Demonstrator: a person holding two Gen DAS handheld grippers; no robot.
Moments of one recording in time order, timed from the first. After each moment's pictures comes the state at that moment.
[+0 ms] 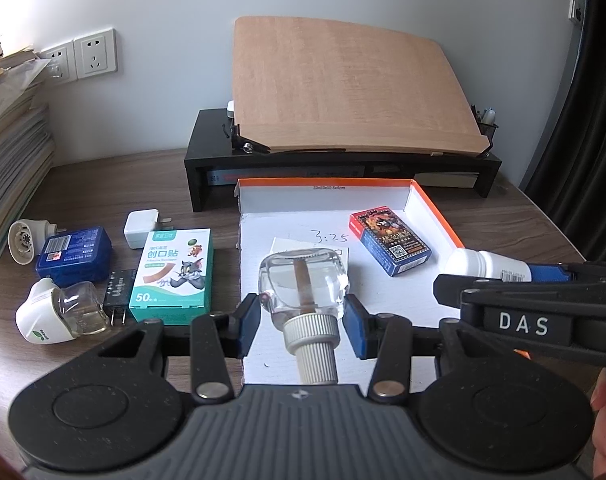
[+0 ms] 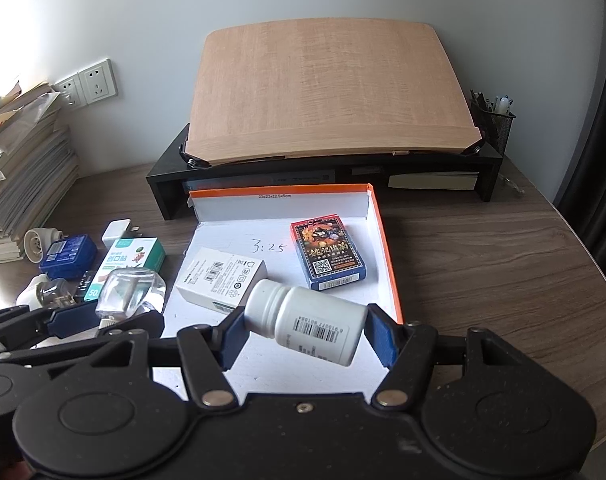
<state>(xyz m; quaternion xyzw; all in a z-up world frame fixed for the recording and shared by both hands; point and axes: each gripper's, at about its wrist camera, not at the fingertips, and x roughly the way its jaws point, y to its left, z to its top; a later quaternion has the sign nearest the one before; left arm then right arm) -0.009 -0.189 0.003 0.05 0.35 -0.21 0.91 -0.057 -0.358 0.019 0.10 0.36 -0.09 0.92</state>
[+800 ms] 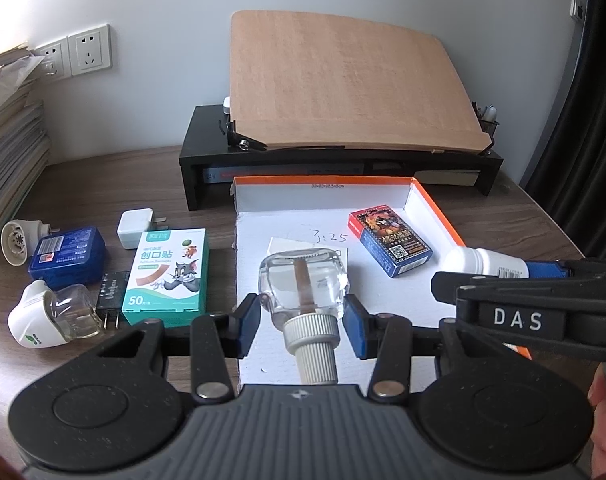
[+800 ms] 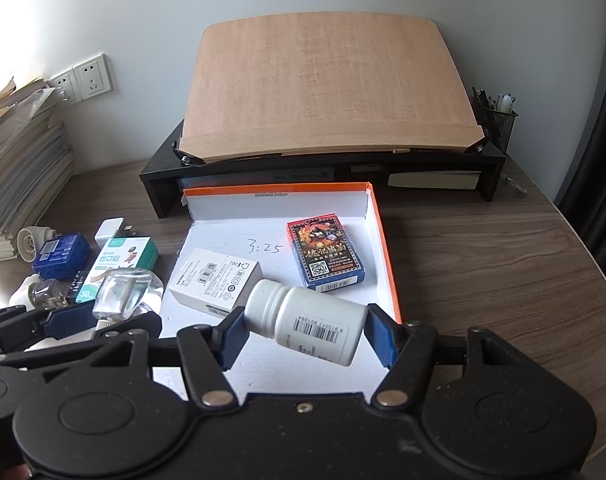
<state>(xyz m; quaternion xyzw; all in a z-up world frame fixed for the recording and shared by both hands) -0.001 -0.195 -0.001 0.05 0.35 -0.21 0.91 -0.045 -0.361 0.016 0.10 0.37 -0.09 0.92</state>
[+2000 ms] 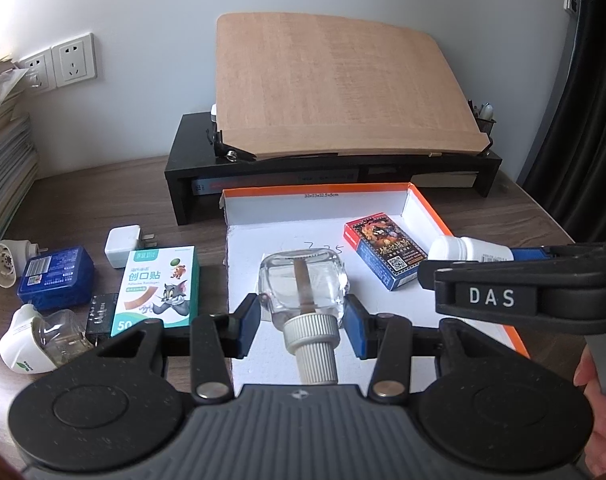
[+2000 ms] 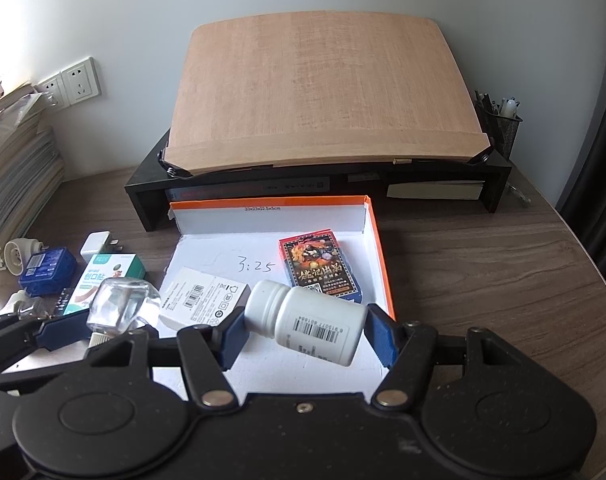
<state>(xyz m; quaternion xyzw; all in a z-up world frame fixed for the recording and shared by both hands) 0.011 -0.205 -0.004 0.06 0.35 -0.22 0.91 -0.015 -0.371 0.015 0.10 0.37 -0.10 0.92</state>
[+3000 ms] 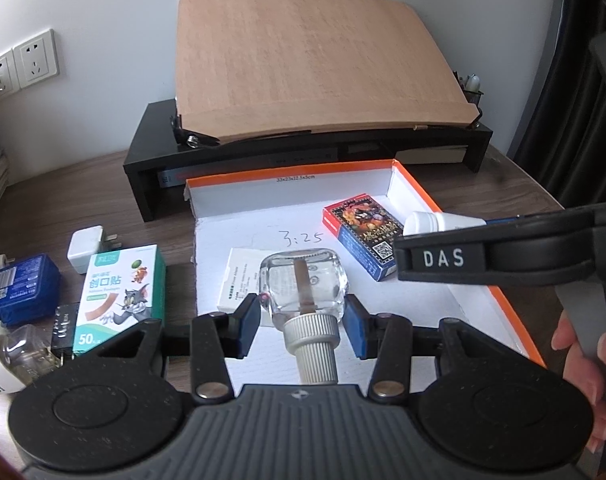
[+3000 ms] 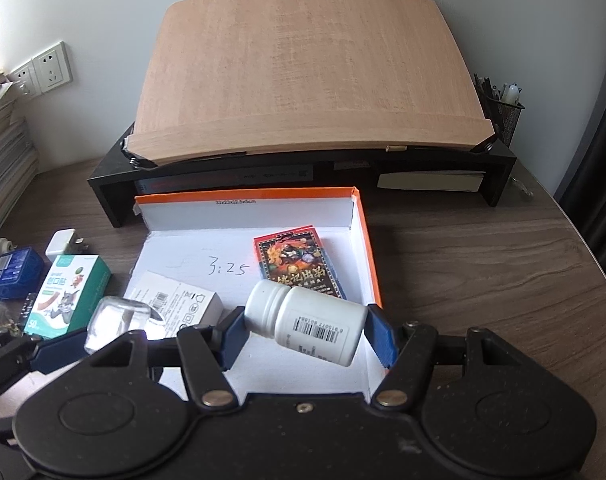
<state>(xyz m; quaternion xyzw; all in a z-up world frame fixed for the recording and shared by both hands) 0.027 -0.230 -0.023 0.09 0.36 -0.25 0.89 0.016 -0.388 -0.008 0.10 0.39 -0.11 0.91</state>
